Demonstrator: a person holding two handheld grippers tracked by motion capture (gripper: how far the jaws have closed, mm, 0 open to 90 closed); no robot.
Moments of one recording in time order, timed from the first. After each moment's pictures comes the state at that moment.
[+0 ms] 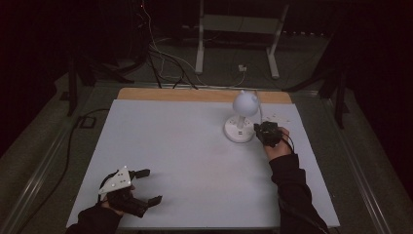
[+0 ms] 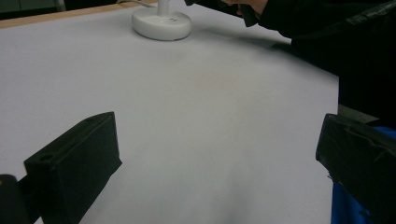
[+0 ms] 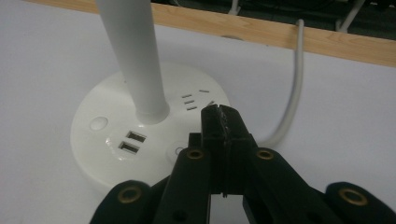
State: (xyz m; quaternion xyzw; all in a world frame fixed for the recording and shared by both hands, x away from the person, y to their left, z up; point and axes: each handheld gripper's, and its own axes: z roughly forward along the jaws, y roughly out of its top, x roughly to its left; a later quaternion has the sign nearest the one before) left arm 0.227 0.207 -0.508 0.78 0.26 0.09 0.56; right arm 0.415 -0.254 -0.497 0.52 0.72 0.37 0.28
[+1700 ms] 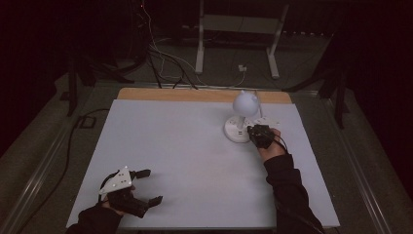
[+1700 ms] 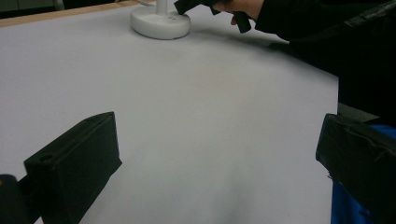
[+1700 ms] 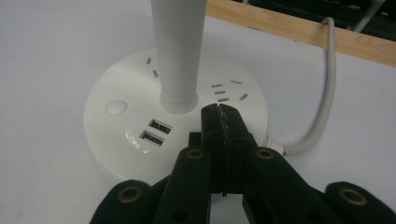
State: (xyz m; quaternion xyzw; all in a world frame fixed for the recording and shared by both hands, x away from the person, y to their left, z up) left arm 0.227 0.206 -0.508 0.79 0.26 0.09 0.55; right arm 0.417 -0.235 -0.512 0.48 0.75 0.35 0.29
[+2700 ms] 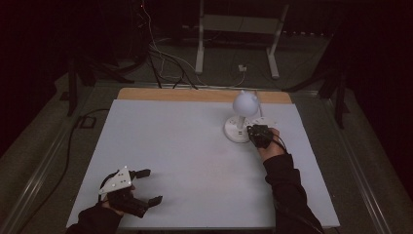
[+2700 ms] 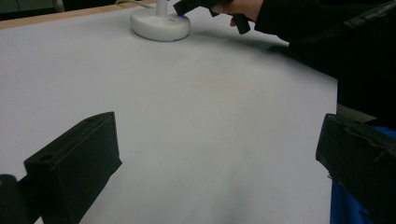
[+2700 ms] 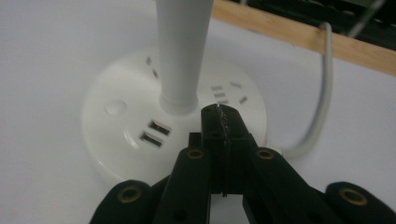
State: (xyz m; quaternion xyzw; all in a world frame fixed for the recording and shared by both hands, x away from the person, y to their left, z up) left arm 0.228 0.207 -0.508 0.78 0.26 0.09 0.56; right arm 0.418 -0.233 -0.510 0.47 0.76 0.35 0.29
